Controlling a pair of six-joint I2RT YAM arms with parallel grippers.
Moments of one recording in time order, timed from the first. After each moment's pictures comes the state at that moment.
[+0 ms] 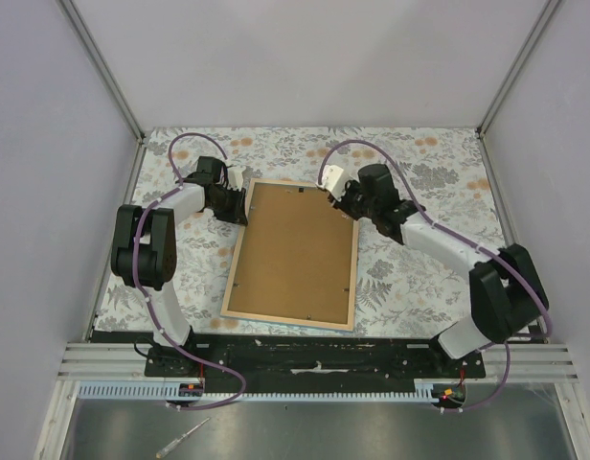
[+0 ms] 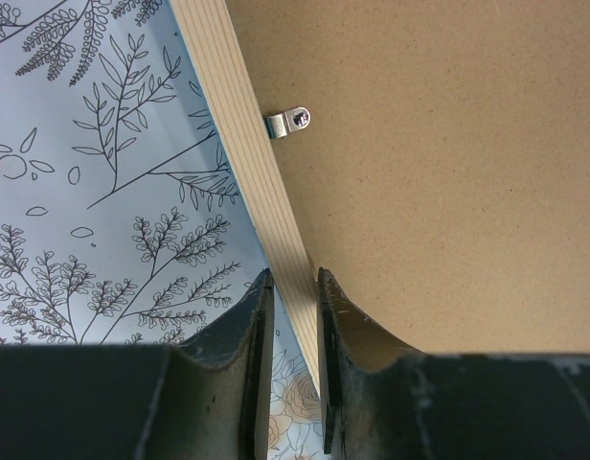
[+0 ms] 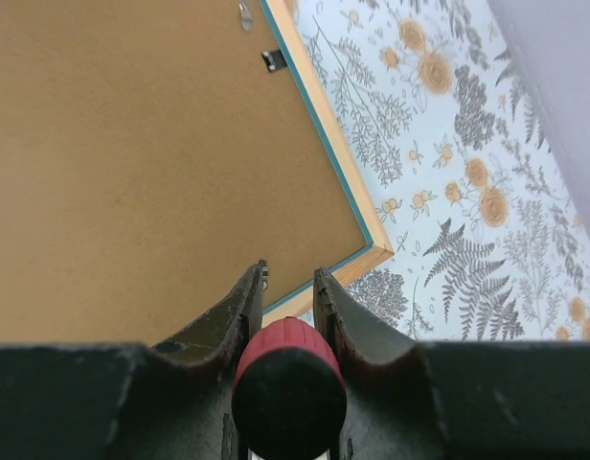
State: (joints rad) left arm -0.14 1.89 1.22 -0.45 0.38 0.13; right arm 0.52 1.58 1.01 0.02 -0.11 -0.61
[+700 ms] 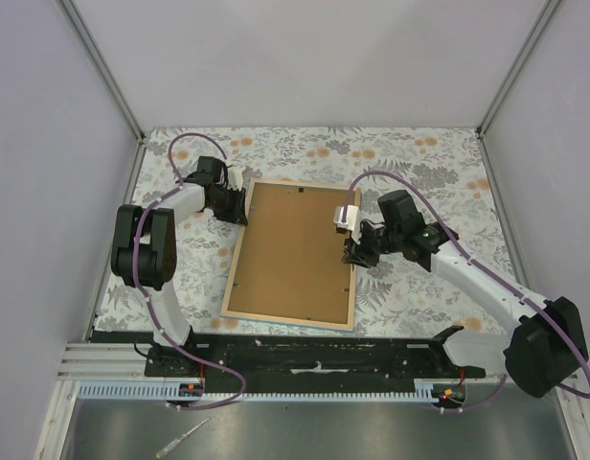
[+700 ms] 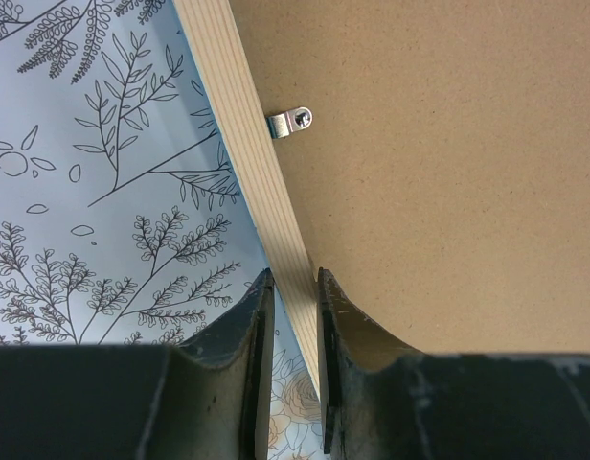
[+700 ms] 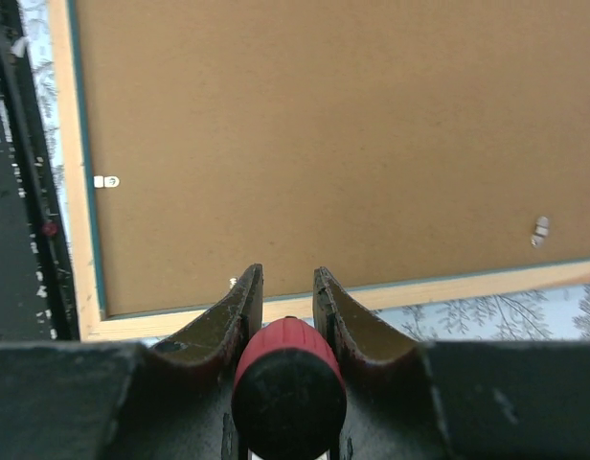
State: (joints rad) left arm -0.14 1.89 1.23 -0.45 0.37 0.12; right arm 0.52 1.21 0.87 -0.46 -0.58 -0.59
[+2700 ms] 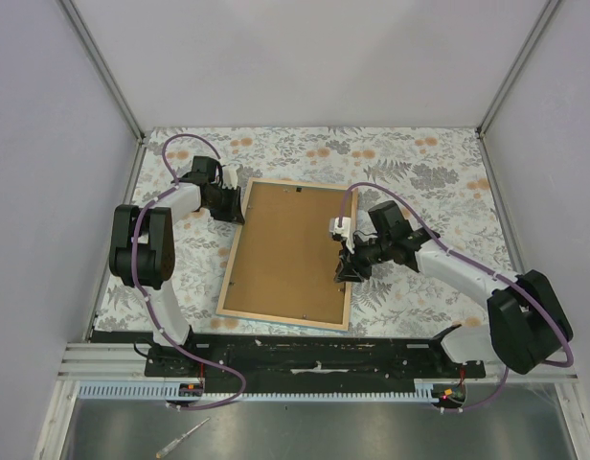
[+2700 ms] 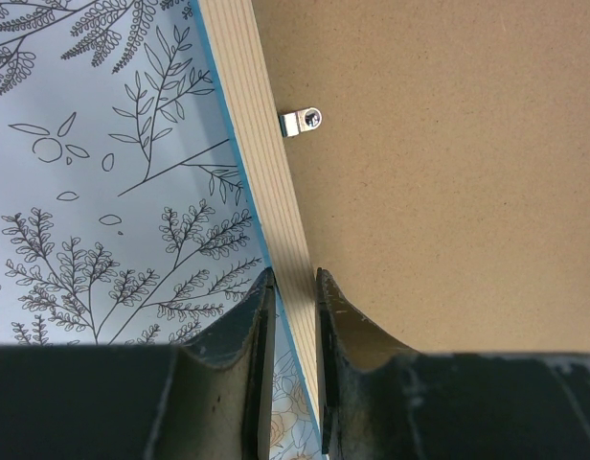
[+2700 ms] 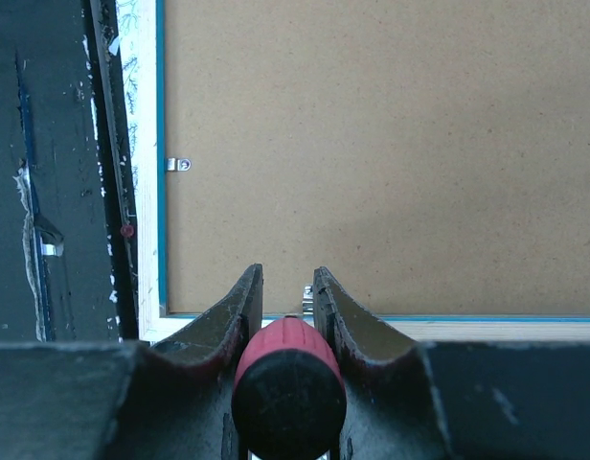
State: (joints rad) left arm -0.10 1.89 1.23 -0.44 0.39 0.09; right arm 0.52 1.35 0.76 -0.35 -0.79 -0.52
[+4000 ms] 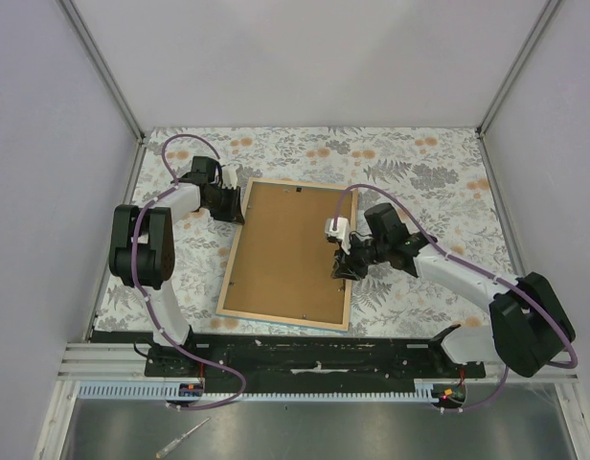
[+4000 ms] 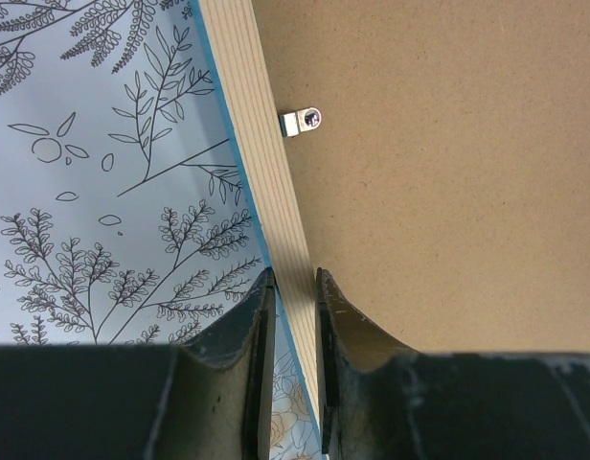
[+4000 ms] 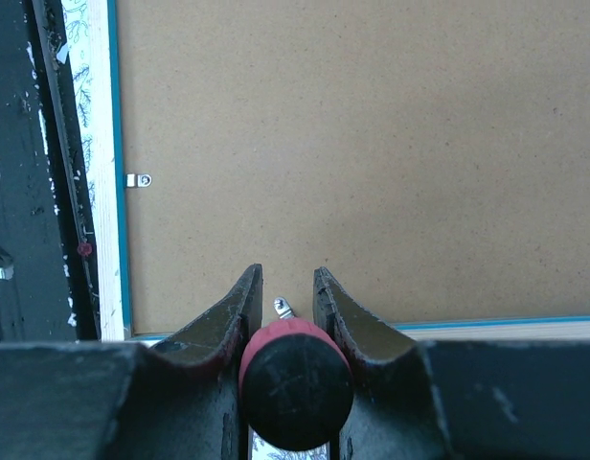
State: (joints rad) left arm -0.09 1.89 1.22 -0.44 0.40 0.09; right arm 0.56 1.33 0.74 -0.26 -0.68 -0.48
